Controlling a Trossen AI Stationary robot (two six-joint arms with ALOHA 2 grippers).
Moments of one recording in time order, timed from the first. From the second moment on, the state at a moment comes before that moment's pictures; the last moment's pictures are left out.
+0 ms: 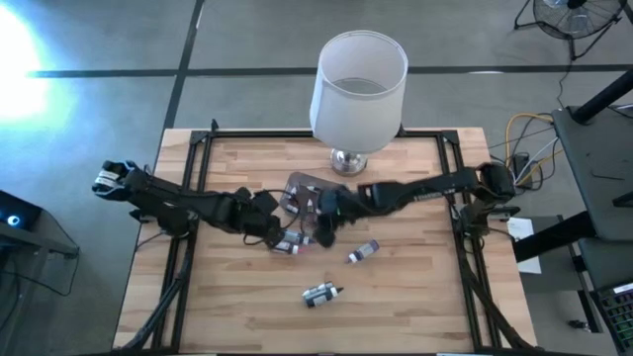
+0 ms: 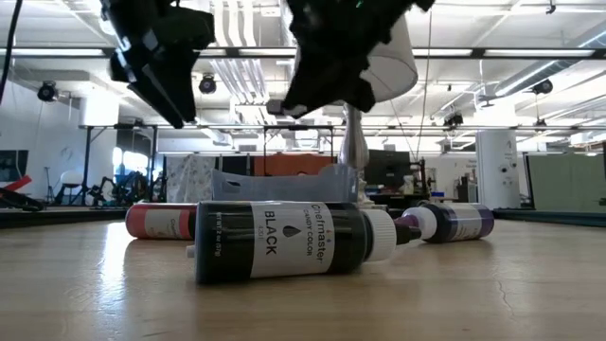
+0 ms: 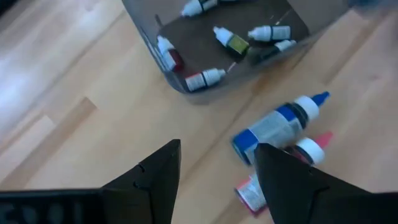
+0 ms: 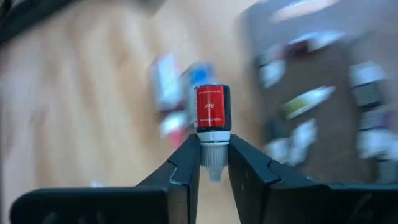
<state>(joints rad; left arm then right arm) -0.23 1.37 1.08 -0.93 -0.46 -0.89 0.04 1.79 1.37 -0.43 0.10 0.58</state>
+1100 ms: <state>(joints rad) -0.38 1.66 1.09 -0.39 -0.27 -1.13 0.33 1.72 1.27 -0.66 0.12 0.46</state>
